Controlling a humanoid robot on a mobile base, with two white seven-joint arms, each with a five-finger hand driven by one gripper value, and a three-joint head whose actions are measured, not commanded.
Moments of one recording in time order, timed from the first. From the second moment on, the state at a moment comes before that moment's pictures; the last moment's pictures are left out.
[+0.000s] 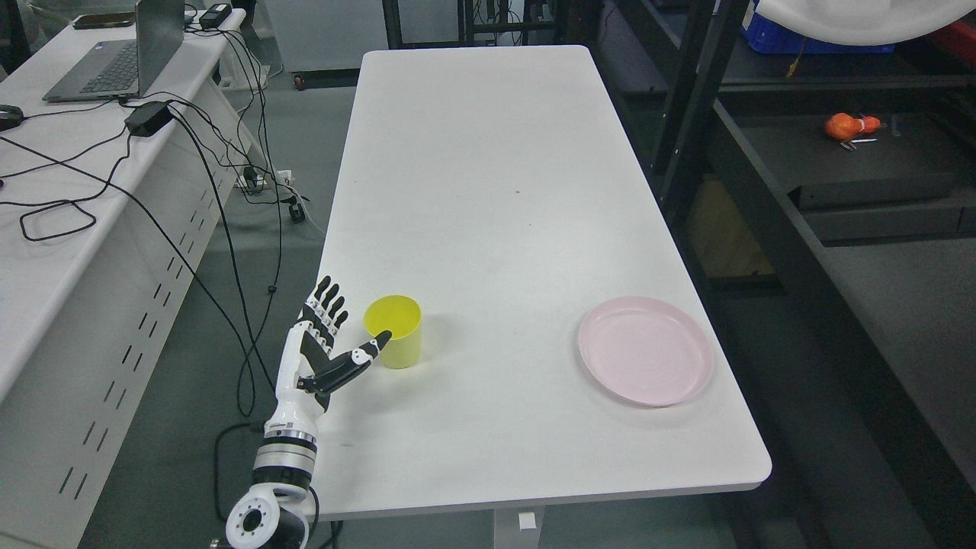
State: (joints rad) left arm -0.17 0.00 0.00 -1.51 0.24 -0.08 0.04; right arm 0.00 0.00 0.00 -0.24 0.00 0.09 -0.12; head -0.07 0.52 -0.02
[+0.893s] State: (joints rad) left arm -0.29 0.00 -0.11 -1.30 0.26 -0.08 0.02; right arm 0.00 0.00 0.00 -0.24 0.00 0.09 -0.12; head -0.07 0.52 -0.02
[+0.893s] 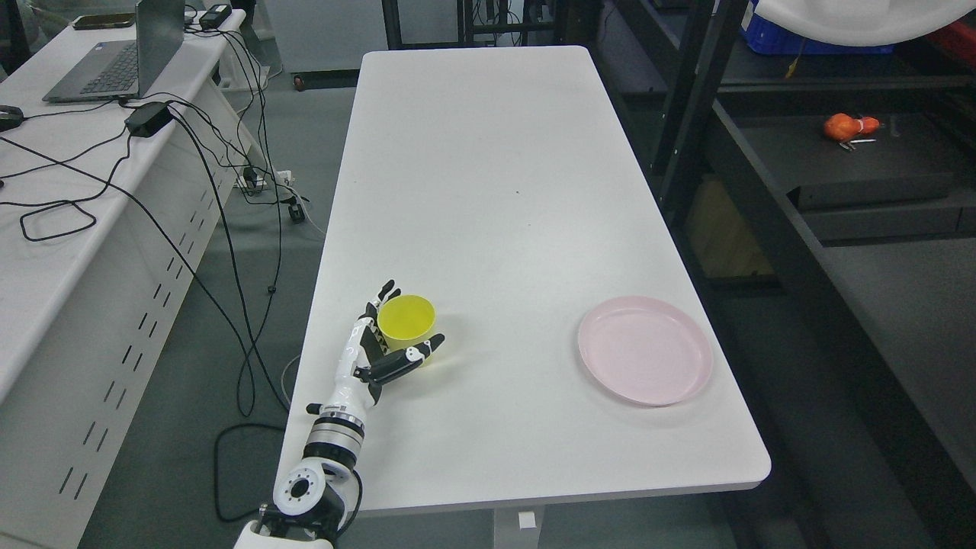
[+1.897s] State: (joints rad) left arm -0.21 0.00 -0.09 -1.38 0.37 -0.31 0.02; right arm 0.00 0.00 0.00 -0.24 0.00 0.09 -0.12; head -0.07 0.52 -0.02
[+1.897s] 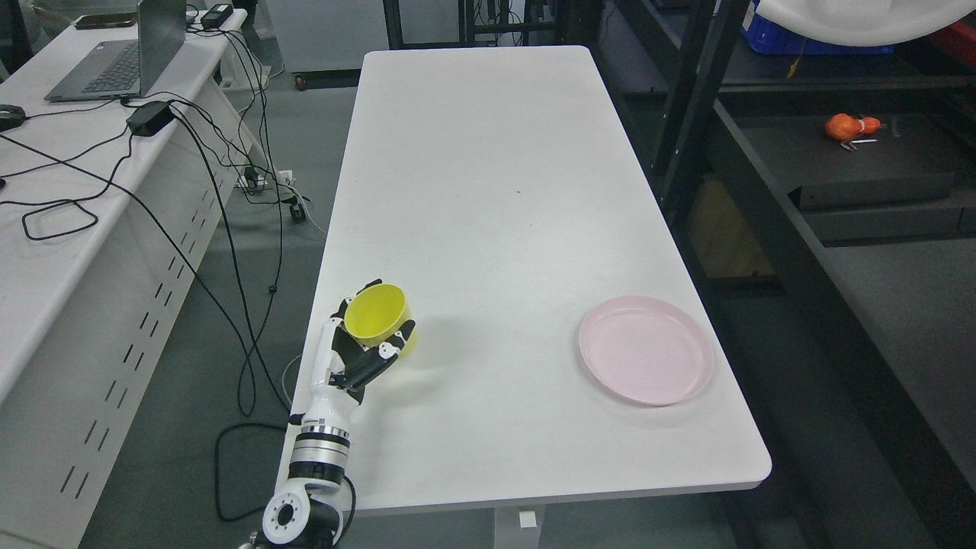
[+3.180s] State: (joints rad) left arm -0.14 0.00 -0.07 -1.66 0.37 -0.35 0.02; right arm 0.00 0.00 0.00 -0.24 0.00 0.09 -0.12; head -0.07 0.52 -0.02
